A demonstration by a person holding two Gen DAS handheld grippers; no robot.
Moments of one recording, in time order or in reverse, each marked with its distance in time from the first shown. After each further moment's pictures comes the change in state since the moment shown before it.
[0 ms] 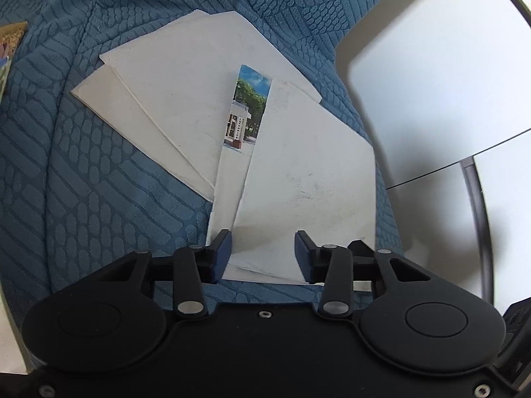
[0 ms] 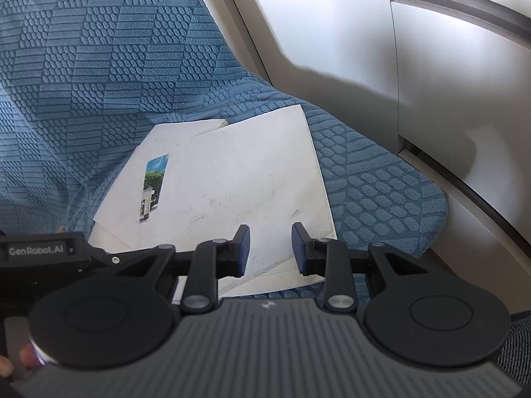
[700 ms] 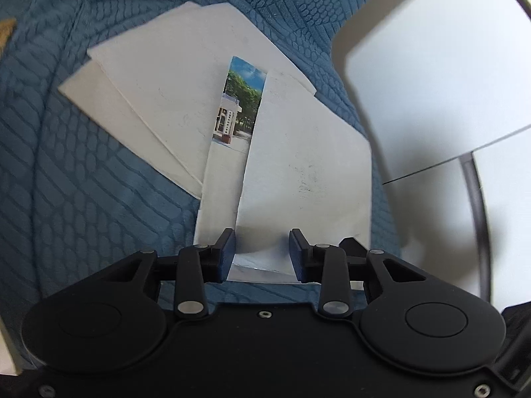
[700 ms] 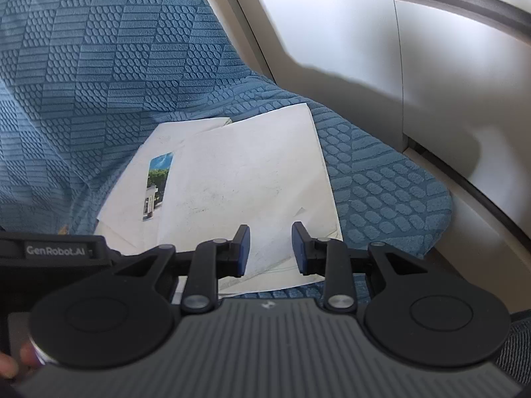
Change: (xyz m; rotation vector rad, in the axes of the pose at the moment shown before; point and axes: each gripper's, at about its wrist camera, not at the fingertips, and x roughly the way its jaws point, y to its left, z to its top) left arm 0.011 -0.003 0.001 -0.032 0.026 -0.054; right arm 0.001 -0.003 0.000 0.011 0.007 0.025
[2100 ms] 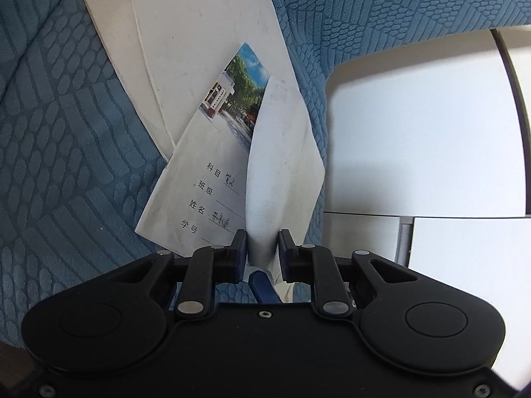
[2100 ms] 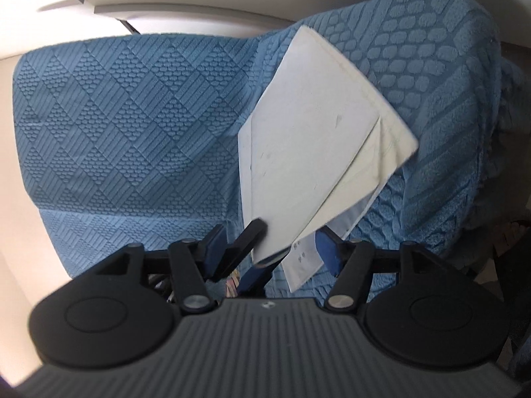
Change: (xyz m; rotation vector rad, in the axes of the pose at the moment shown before) left arm -0.012 0.026 -0.011 -0.362 0.018 -0.259; right arm 0.013 -0.059 -0.023 0.713 0.183 0.568
